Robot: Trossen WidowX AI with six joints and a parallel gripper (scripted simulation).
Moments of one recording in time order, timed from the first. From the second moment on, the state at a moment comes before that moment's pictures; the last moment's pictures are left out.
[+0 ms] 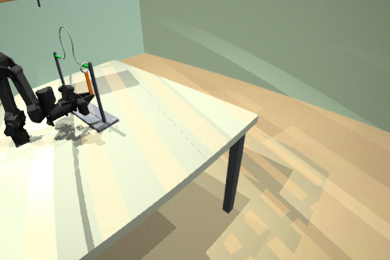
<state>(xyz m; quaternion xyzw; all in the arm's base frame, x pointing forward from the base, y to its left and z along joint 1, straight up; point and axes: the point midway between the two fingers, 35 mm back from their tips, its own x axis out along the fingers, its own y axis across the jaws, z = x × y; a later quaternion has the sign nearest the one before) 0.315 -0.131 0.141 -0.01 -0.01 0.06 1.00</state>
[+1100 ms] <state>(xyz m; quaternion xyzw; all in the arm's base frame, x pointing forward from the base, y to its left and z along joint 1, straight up) 0.349 -0.124 0.142 -0.01 -0.01 0.06 1.00</state>
